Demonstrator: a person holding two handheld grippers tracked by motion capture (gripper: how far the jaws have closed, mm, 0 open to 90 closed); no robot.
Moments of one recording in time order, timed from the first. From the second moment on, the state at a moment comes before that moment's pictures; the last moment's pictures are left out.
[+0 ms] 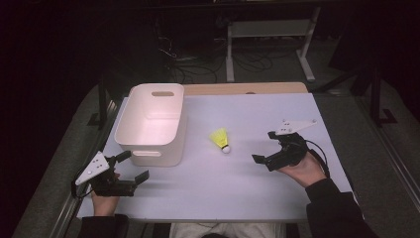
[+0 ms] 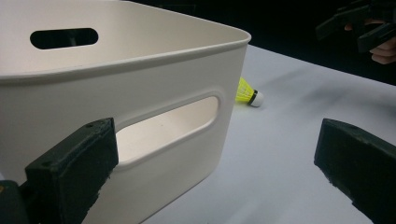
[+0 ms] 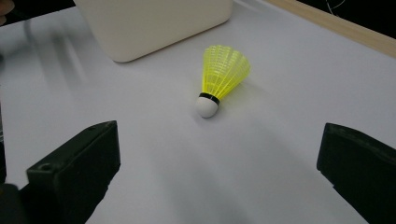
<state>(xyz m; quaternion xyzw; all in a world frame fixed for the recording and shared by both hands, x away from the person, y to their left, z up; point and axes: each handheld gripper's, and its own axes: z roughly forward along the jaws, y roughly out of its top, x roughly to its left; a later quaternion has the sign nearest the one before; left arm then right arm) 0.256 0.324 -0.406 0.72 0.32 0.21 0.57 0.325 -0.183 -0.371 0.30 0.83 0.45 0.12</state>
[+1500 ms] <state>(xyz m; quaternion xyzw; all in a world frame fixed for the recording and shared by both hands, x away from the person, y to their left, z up) 0.259 0.322 -0.406 0.72 0.32 0.20 0.58 0.370 -0.138 -0.362 0.32 0.85 0.41 0.10</state>
